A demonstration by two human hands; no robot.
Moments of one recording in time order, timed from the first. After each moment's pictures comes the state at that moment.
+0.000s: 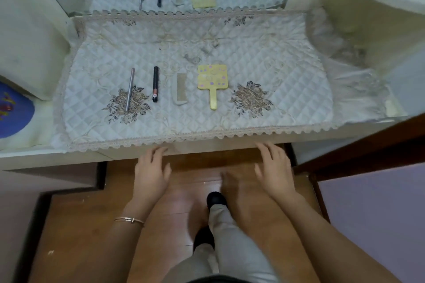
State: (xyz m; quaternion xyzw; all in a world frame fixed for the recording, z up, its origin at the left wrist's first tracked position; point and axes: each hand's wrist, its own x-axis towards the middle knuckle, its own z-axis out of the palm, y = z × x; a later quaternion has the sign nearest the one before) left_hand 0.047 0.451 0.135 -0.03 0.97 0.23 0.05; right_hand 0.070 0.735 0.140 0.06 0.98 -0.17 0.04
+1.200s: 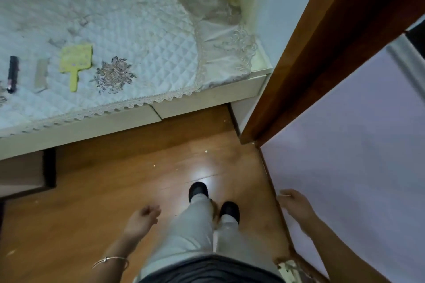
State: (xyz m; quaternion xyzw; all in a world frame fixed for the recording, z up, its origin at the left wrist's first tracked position) left_hand 0.232 0.733 0.112 -0.25 0.78 0.42 0.39; right_hand 0.304 1.096 0.087 0.49 0.68 -0.48 0.25
